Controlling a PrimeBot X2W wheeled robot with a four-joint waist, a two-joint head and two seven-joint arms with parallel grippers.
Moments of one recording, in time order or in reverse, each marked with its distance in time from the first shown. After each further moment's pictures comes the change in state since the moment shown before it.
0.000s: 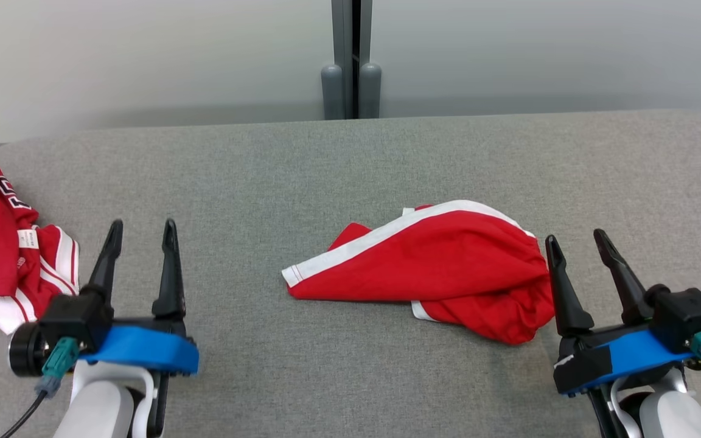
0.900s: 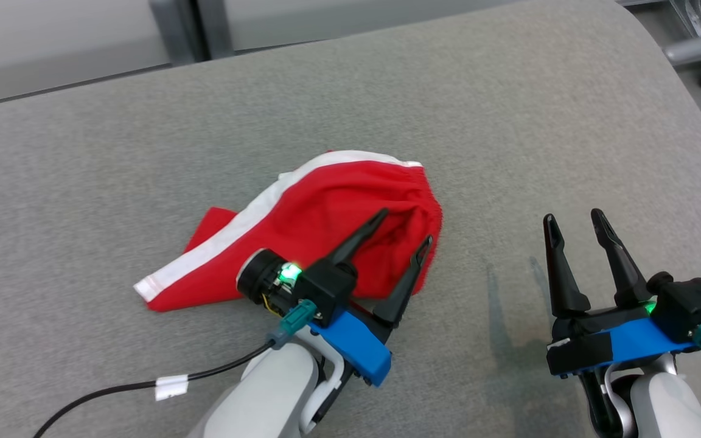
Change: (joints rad) left arm -0.227 -0.209 -0.445 0.146 0.074 -0.170 0.069; right arm -0.050 0.000 0.021 0.040 0.054 0.000 -0.081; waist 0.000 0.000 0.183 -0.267
